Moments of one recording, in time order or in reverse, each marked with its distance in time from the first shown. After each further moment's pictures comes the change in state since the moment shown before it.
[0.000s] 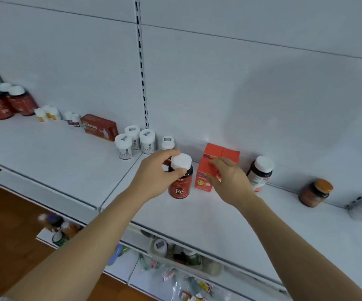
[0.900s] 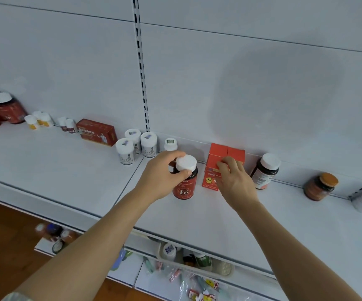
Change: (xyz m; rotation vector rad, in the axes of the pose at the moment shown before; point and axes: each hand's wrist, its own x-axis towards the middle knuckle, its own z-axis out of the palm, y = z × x) left_hand 0.023 -0.023 -0.009 0.001 -0.077 0.062; right_hand -0.001 -0.001 0.032 -0.349 0.209 -0.070
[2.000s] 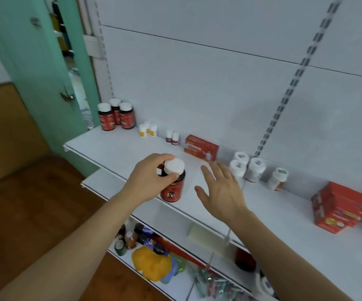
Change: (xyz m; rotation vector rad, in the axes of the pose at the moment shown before) left_hand -0.076 -0.171 -0.307 0.076 0.215 -0.107; right_hand 0.100 -0.361 0.025 0.027 -0.162 -0.188
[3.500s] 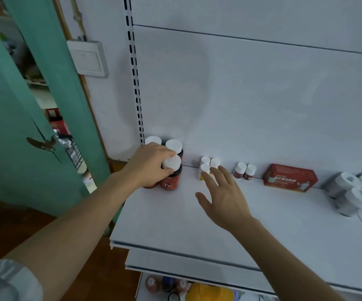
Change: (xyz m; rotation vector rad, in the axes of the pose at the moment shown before) left_hand 0.353 -0.261 -0.206 0.482 -0.414 0.523; right_hand 0.298 -0.226 0.140 -0.012 -0.046 0.354
